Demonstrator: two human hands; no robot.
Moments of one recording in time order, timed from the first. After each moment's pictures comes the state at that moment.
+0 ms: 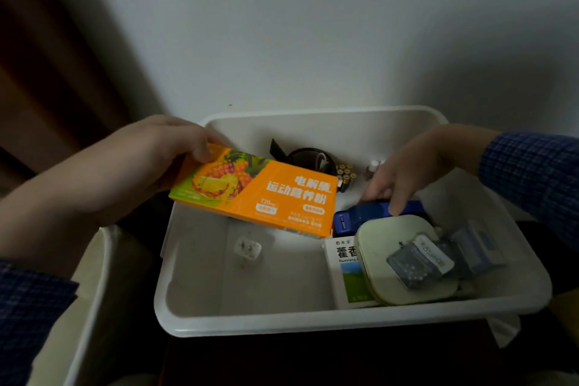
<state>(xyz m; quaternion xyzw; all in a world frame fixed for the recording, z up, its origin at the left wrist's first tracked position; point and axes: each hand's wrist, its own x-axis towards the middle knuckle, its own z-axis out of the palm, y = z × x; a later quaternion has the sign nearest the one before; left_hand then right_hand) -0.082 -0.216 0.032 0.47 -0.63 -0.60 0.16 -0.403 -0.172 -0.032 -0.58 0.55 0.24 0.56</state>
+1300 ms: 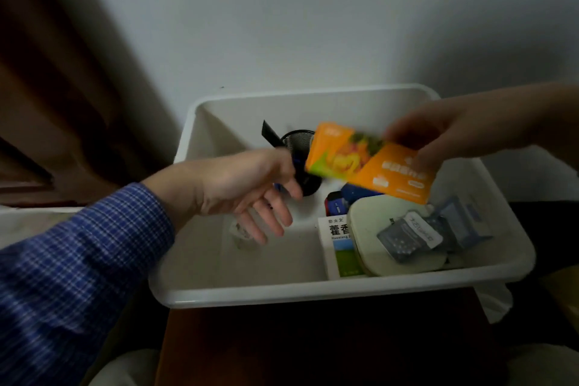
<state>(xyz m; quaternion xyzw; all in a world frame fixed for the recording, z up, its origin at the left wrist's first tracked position) -0.145 -0.219 -0.044 0.44 -0.60 -0.65 -0.18 -0.419 -0.112 0.023 -0.58 0.63 -0.05 0.51</state>
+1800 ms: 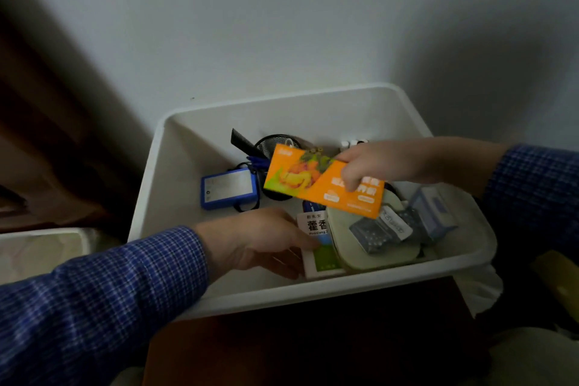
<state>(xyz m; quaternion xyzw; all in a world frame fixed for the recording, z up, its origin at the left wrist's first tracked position) -0.179 -0.158 -0.092 0.47 -0.55 -0.67 -0.18 -0.383 -0.110 -0.024 -0.53 0.68 -0.04 0.50</state>
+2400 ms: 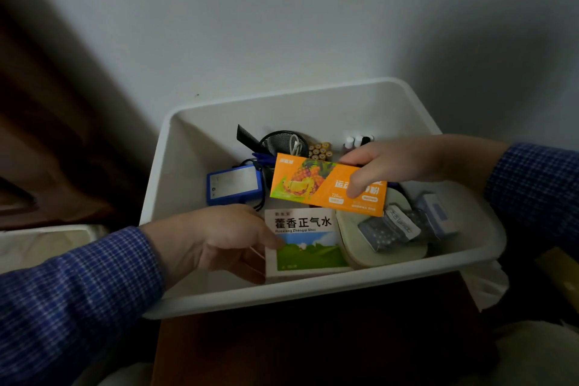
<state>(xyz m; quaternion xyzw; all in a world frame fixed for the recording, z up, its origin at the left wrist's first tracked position) -0.134 -0.180 -0.079 0.51 -0.51 -0.68 -0.18 -0.385 -0.108 -0.032 -0.53 0.67 -0.05 0.51</state>
